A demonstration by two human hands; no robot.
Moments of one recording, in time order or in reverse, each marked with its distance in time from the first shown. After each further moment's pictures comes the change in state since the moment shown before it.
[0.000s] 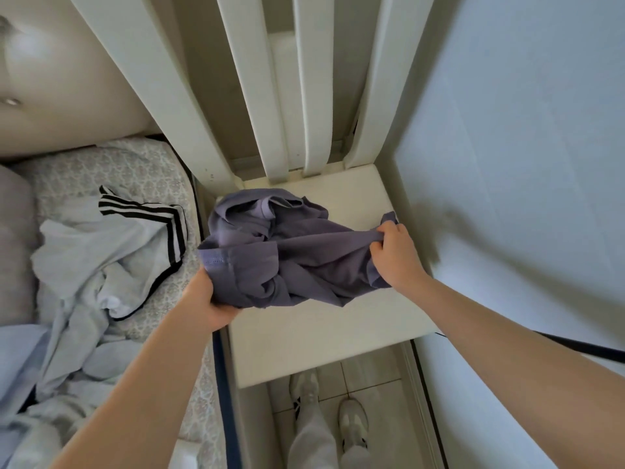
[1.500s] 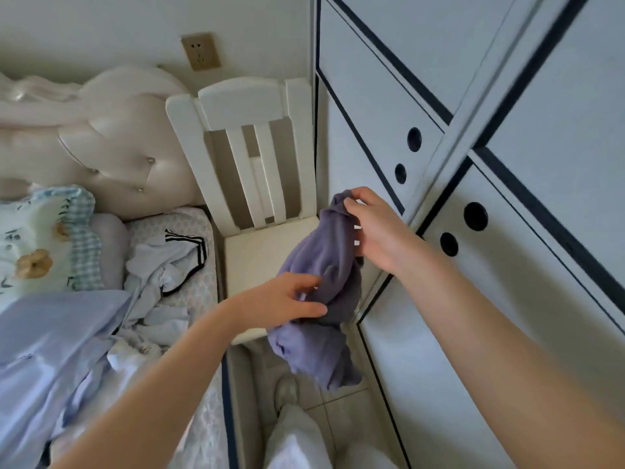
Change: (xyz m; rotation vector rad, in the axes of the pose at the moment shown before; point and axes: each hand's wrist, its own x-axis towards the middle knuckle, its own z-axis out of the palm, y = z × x) left_hand -0.429 -0.181 0.027 1.574 -0.693 0.809; right_hand -0.392 -0.044 -0.279 1.064 -0.121 -0.117
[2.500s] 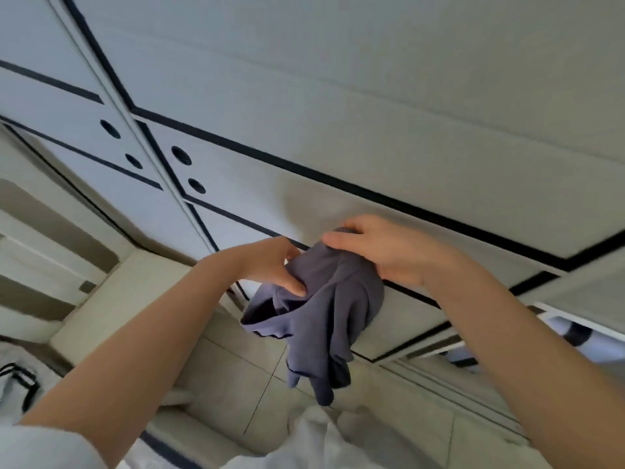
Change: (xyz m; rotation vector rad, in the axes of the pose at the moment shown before) left_hand 0.024 0.179 0.202 0.822 -0.587 0.361; right_hand -0.357 0.082 -0.138 -0.001 0.504 0.122
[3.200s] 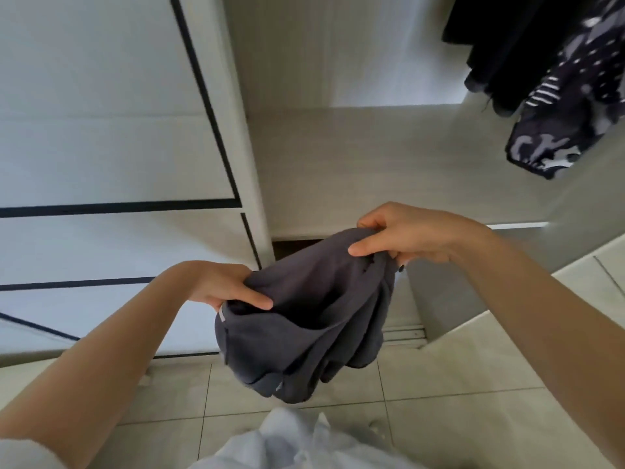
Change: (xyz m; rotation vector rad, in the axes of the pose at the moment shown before) left_hand 0.072 0.250 0.121 -0.162 -0.590 -0.062; right_hand -0.272 0.153 -0.221 -0.111 0.280 0.151
